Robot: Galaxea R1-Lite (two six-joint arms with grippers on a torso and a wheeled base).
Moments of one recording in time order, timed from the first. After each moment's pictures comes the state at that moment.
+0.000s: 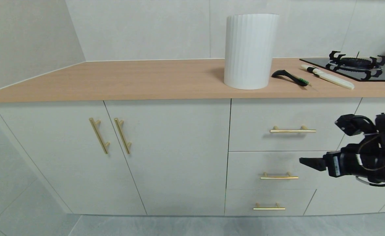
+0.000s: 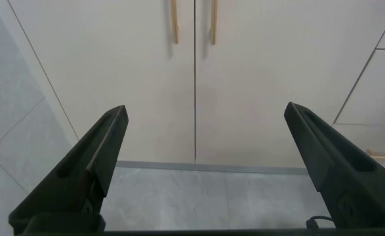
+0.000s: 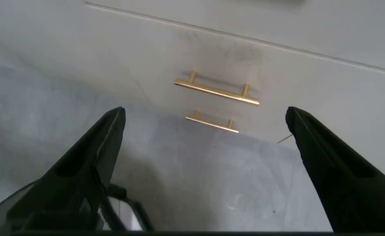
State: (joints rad) left arm 0.00 0.00 0.00 0.00 0.05 -0.01; right arm 0.14 1.58 -0.67 -0.35 0.13 -0.05
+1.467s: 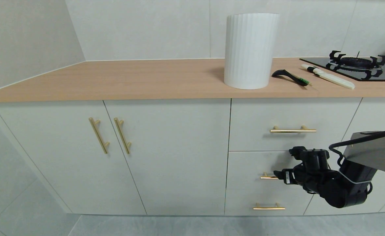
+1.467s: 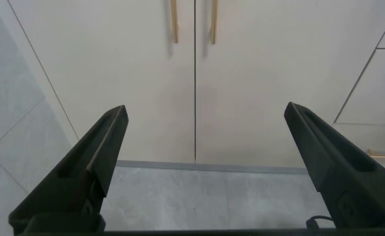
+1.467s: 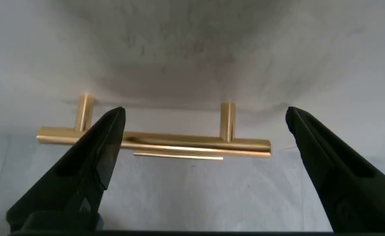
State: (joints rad) left arm 0.00 0.00 0.00 0.00 0.05 -0.01; right arm 0.14 2.38 -0.80 -1.00 -0.09 0.05
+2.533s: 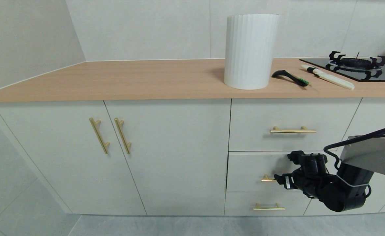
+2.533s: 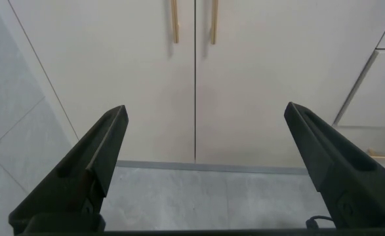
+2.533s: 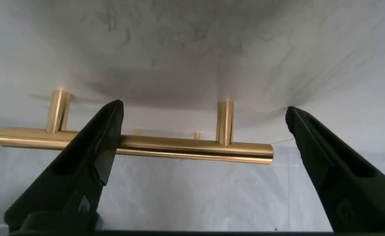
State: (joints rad) left arm 0.00 0.00 0.00 0.00 0.05 -0.01; right arm 0.14 2.42 -0.77 -1.00 -0.13 0.00
